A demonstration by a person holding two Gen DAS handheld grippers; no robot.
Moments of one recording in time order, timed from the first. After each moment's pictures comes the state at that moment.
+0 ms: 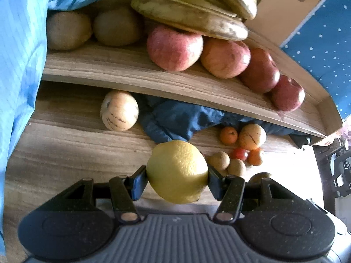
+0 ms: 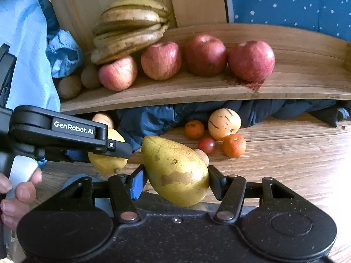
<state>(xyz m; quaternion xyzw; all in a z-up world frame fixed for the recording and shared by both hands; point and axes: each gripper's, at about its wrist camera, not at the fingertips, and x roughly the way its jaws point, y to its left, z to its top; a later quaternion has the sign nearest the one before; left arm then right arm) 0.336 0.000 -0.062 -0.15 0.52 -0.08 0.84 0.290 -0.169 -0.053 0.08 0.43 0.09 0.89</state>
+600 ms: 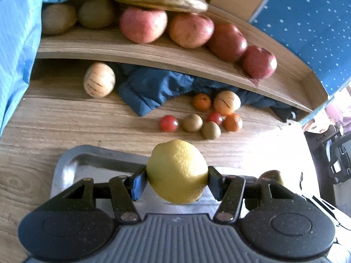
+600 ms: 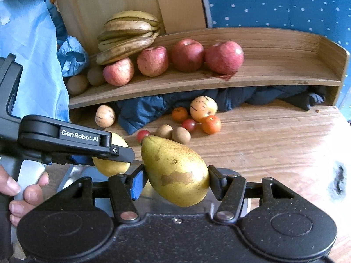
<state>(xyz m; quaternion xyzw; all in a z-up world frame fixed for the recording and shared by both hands) 0.285 -0.036 -0.060 -0.13 0.52 -0.10 0.84 0.227 -0.201 -0.033 0.08 0.43 0.08 0.90</state>
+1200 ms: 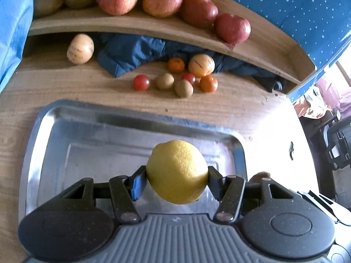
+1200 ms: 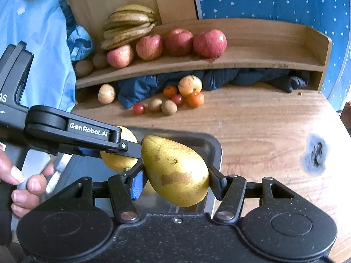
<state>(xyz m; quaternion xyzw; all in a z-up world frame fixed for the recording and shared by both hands) 0.233 -0.073 -0.067 -0.11 0.54 -0.11 0.82 0.172 -0.236 -0.030 0.07 0.44 0.10 0.89</state>
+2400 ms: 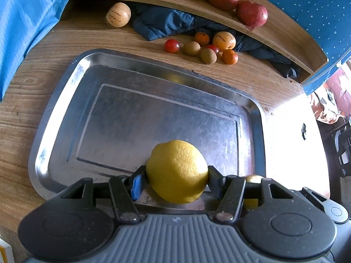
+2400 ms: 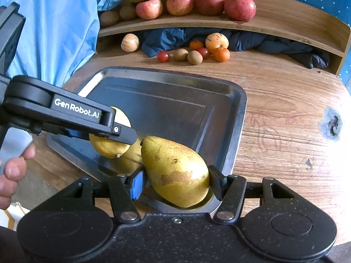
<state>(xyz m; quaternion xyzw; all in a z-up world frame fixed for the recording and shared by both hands) 0.175 -0.058 -0.075 -0.13 0.56 -0.06 0.81 0.130 -0.211 -0.056 0.01 0.50 0.15 0.85</state>
